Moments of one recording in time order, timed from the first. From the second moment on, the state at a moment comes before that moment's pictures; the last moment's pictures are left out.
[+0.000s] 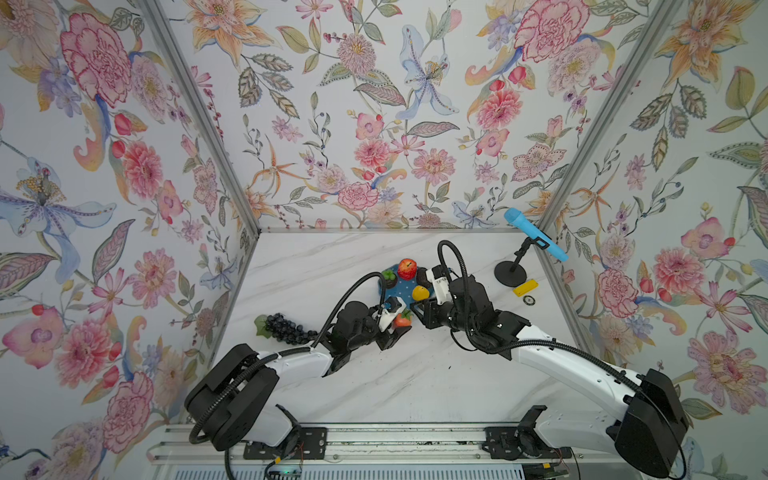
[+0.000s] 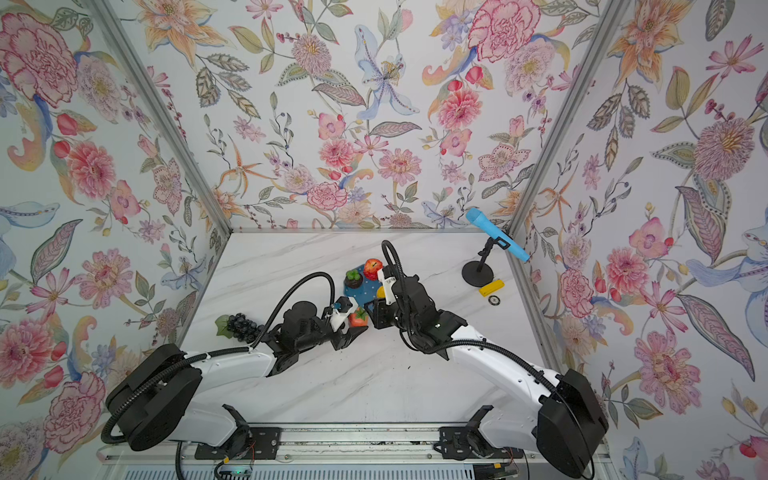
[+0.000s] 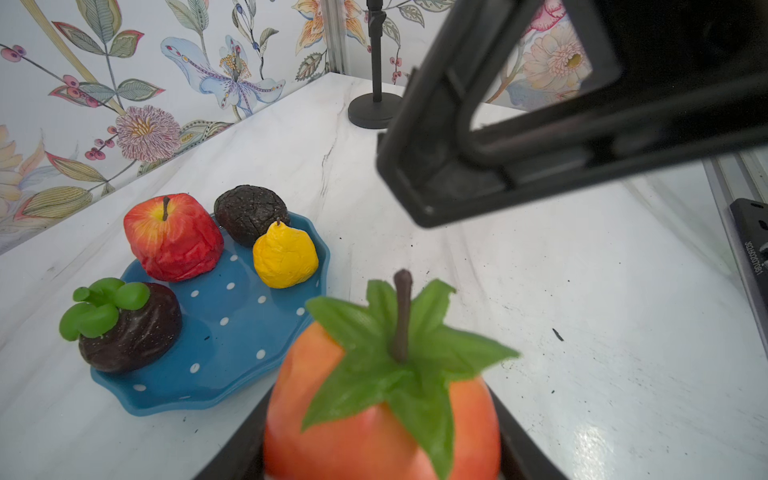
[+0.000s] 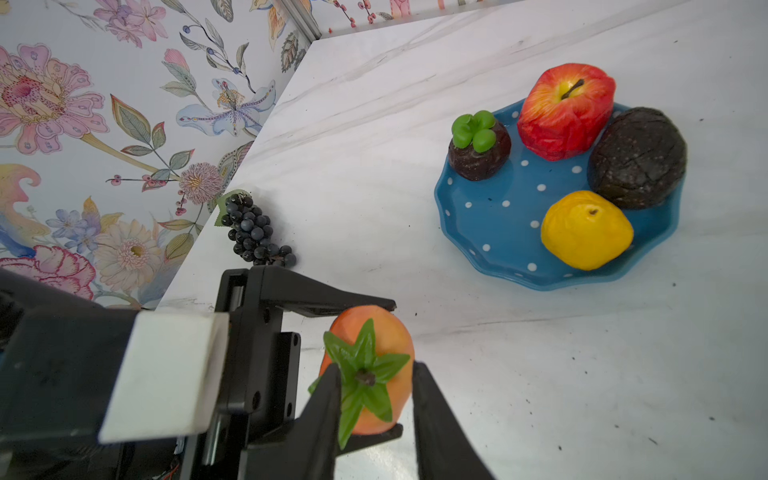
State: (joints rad) left arm -0.72 1.45 0.55 0.53 0.31 0.15; right arm 0.77 1.26 0.90 -0.17 -0.12 0.51
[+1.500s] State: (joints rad) left arm -0.73 1.45 0.56 0.56 0.28 0.15; right arm 0.78 1.31 0.87 -0.15 -0.12 0.53
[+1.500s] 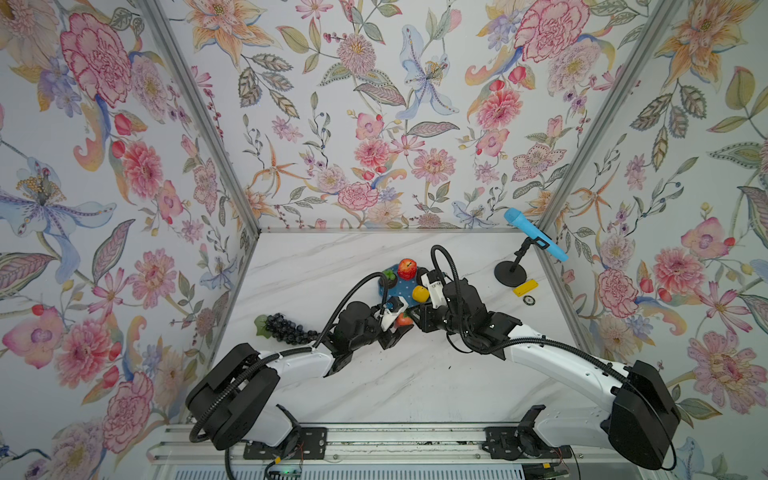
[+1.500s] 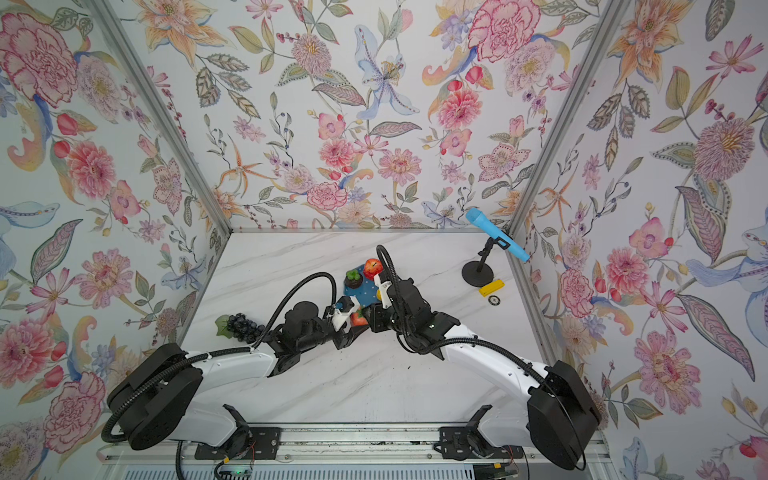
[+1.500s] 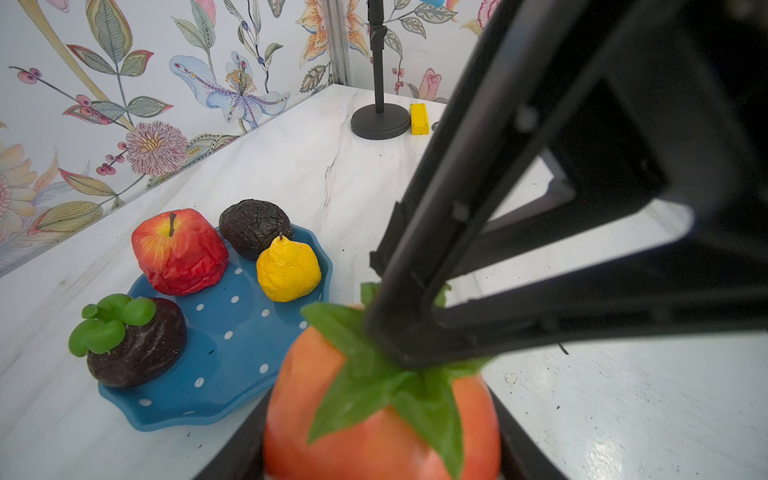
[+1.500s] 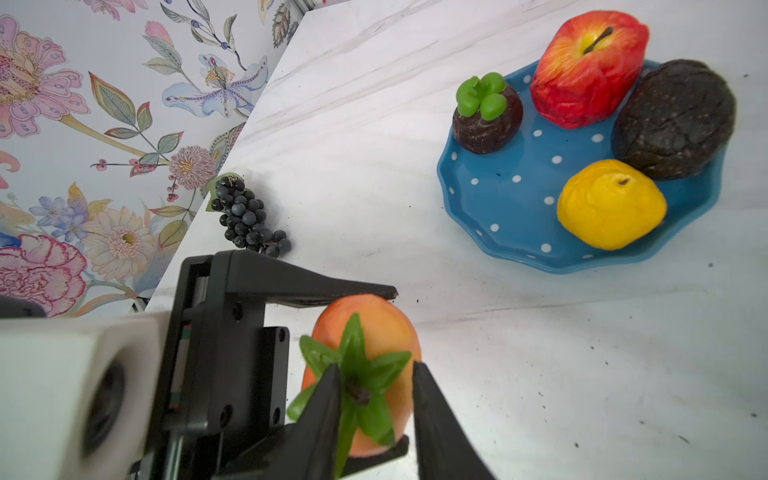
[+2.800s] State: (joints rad) left arm -0.75 1.48 0.56 0.57 0.28 0.15; right arm 0.80 1.30 0.88 -0.18 -0.07 0.50
